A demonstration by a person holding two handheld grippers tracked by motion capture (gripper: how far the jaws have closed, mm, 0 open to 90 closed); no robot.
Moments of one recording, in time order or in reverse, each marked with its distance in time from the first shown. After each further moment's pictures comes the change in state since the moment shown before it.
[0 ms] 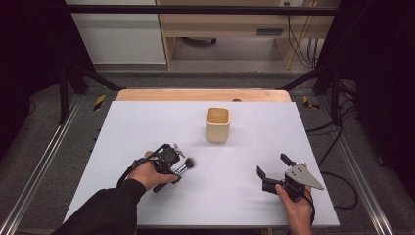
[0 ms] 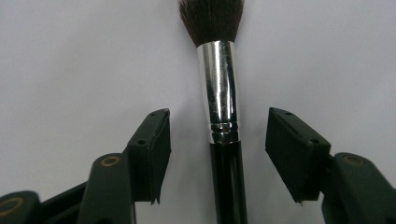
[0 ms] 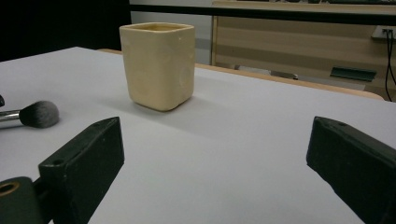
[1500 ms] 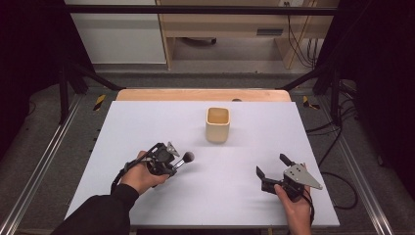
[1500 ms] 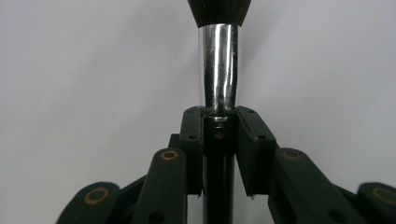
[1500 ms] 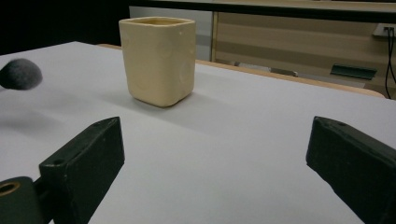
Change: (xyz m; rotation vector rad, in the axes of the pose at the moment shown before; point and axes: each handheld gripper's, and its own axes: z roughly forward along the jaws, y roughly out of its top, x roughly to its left) left arm 0.000 -0.012 -0.023 -0.113 0.036 0.009; right arm 0.001 -0.001 0.002 0.017 -0.002 -0.011
